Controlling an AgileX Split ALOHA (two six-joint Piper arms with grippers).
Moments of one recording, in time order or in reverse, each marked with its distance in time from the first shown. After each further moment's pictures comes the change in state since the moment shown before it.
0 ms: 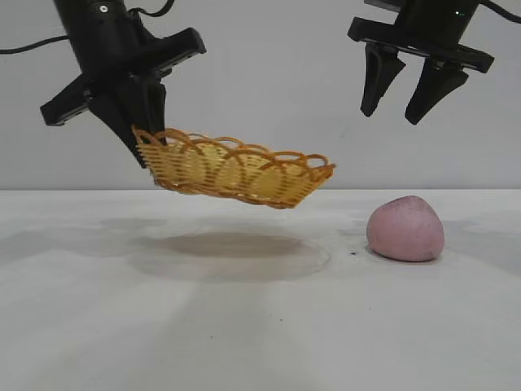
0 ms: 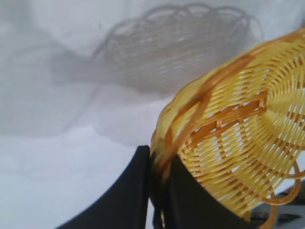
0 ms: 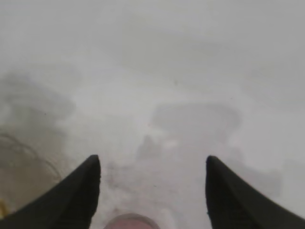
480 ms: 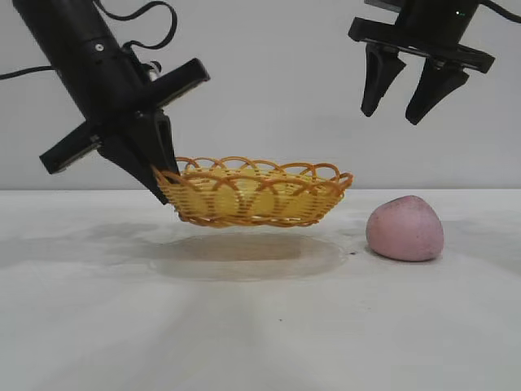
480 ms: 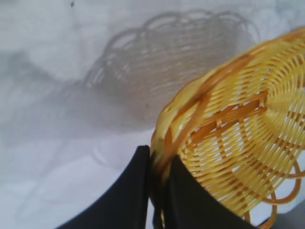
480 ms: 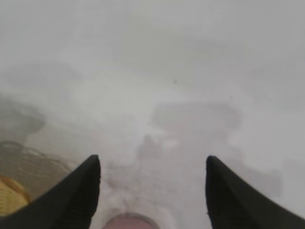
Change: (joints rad) left arm 0.000 -0.024 0.213 -0.188 -0.289 0.128; right arm 0.000 0.000 0.000 0.000 0.002 0.000
